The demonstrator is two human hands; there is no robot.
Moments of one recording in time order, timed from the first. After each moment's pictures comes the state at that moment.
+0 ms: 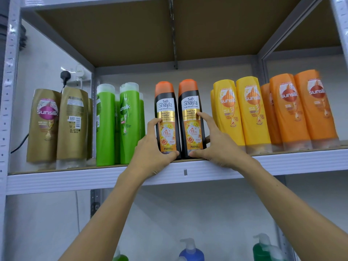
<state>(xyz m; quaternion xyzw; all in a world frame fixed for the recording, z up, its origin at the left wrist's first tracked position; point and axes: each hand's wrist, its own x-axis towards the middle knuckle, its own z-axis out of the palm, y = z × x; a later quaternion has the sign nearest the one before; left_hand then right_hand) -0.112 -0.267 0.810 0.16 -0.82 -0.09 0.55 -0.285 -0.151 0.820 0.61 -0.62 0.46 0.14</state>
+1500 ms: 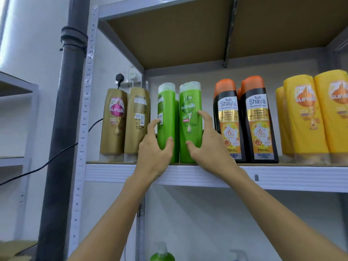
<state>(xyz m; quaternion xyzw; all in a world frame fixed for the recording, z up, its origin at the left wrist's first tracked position) -0.005 -0.338 0.800 0.22 -0.71 -0.07 0.67 -0.154 -0.263 0.816 0.63 -0.50 0.55 0.21</state>
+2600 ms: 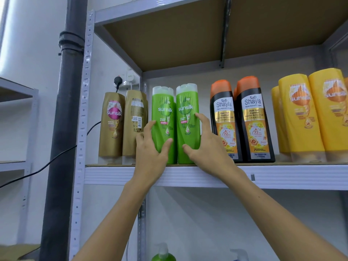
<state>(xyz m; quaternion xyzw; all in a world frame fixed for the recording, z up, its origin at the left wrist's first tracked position) -0.008 -0.342 0.797 0.21 -0.69 -0.02 0.69 -0.153 -0.251 0.816 0.64 -0.52 0.54 0.18</state>
